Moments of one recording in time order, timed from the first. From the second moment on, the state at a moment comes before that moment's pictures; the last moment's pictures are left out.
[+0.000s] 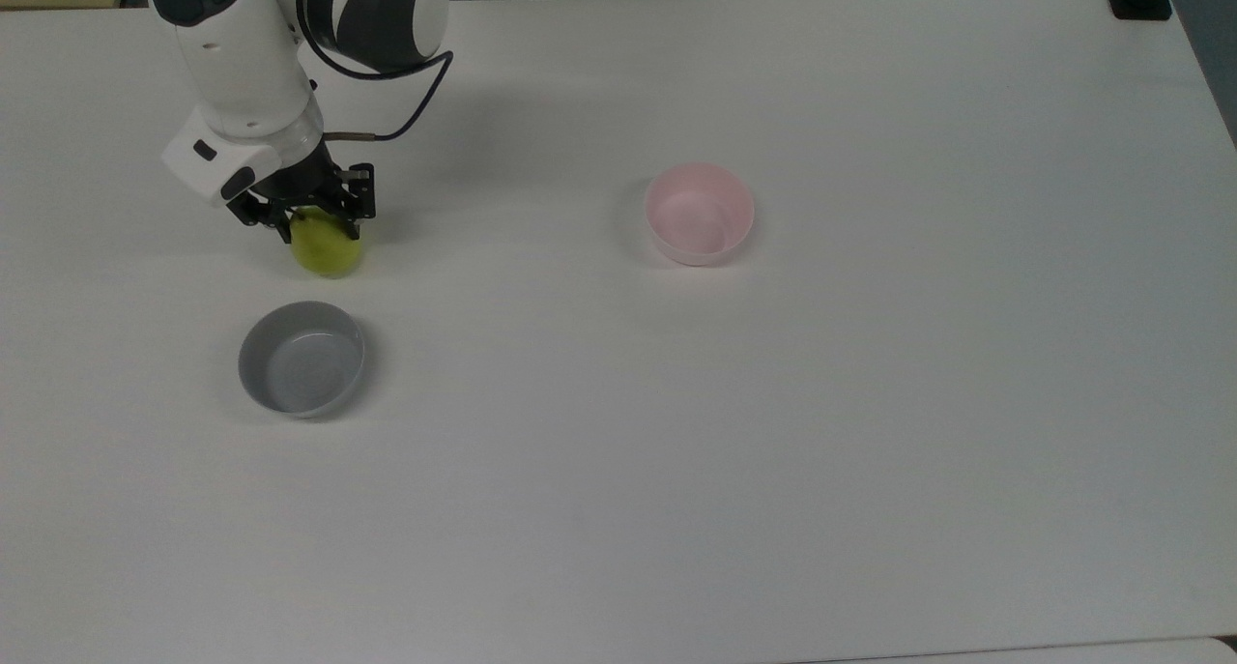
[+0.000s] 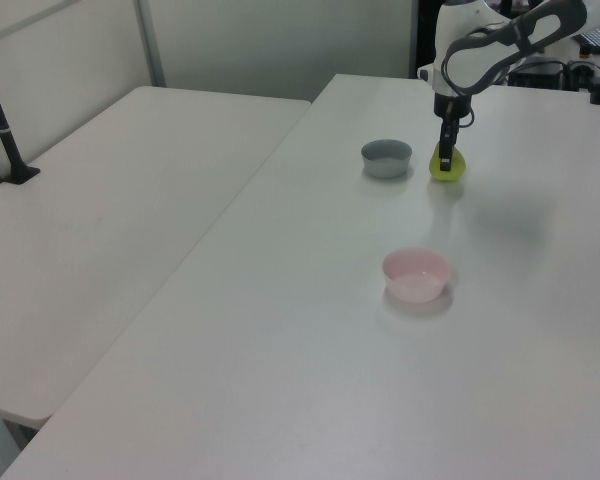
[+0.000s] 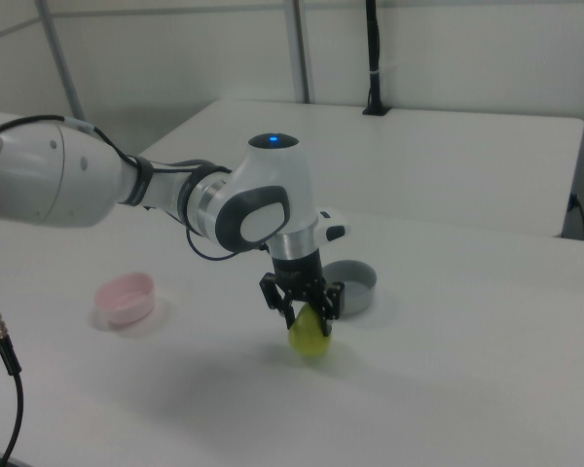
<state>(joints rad) -0.02 0.34 -0.30 -1.86 0.06 2.21 -0.47</state>
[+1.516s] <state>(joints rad) 0.10 0.08 -0.29 -1.58 0.06 1.67 -0.38</state>
